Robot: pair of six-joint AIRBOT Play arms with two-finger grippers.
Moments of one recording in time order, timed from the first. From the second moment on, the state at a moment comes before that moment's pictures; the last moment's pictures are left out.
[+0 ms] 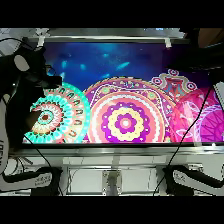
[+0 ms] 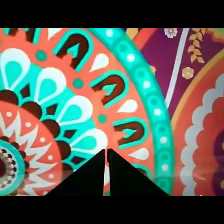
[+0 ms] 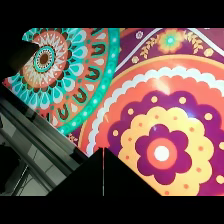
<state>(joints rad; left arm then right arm) -0.02 -1.38 1.47 1.48 -1.25 -1.51 -0.10 -1.25 1.91 -0.77 1.71 1.40</state>
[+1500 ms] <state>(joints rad) -0.15 -1.57 1.71 2.30 -1.39 -1.55 -0.15 -1.34 2.01 -0.88 1.57 1.40</state>
